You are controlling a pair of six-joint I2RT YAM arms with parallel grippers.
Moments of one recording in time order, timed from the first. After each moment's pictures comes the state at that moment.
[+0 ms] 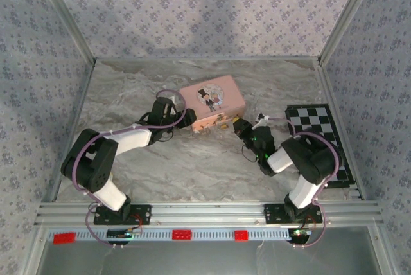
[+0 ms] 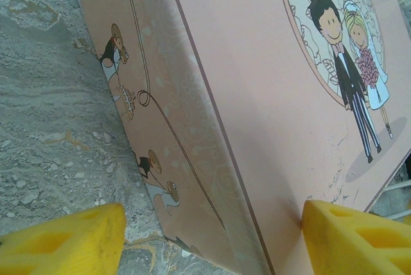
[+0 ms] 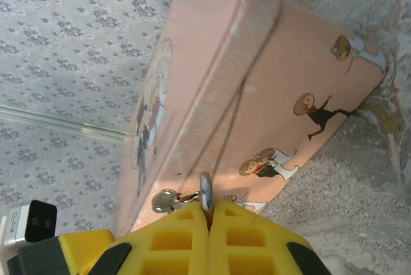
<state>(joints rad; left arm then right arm) -0.51 1.60 0.78 0.16 0.17 -0.74 0.52 1.66 0.30 1.17 0.05 1.15</state>
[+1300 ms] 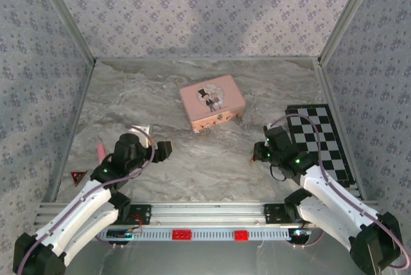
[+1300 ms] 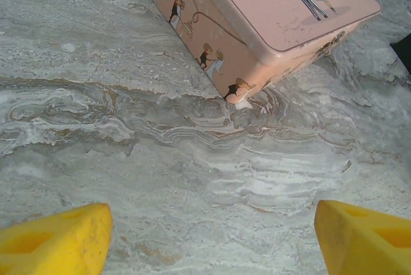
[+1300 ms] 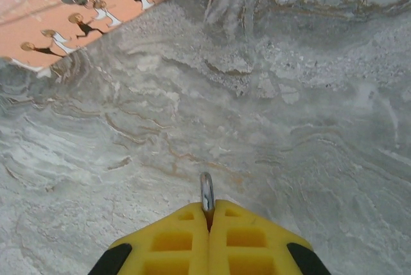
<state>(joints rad) -0.51 0.62 0.34 -0.26 0.07 -0.44 0.52 0.83 0.49 -0.50 0.04 0.56</state>
